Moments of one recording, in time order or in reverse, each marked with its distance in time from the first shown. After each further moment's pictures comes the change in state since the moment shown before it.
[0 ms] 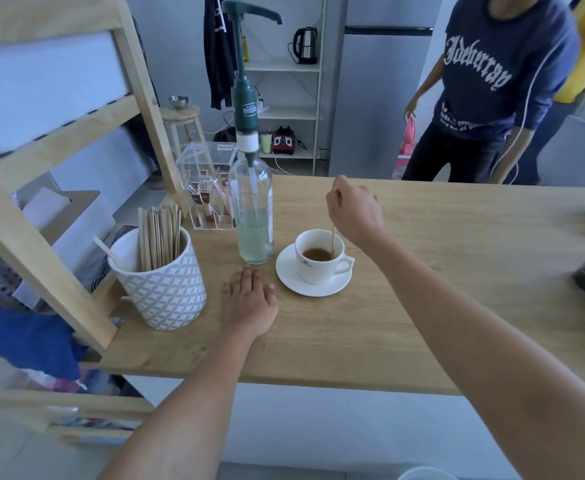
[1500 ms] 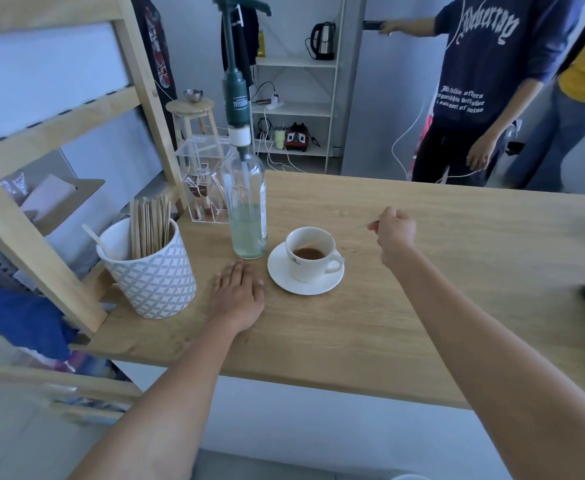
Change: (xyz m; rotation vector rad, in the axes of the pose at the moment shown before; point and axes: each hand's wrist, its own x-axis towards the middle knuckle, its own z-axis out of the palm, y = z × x) left_hand -0.001 0.002 -0.002 0.011 -0.005 -0.038; right_hand -0.005 0.074 -0.002 0.831 0.083 0.736
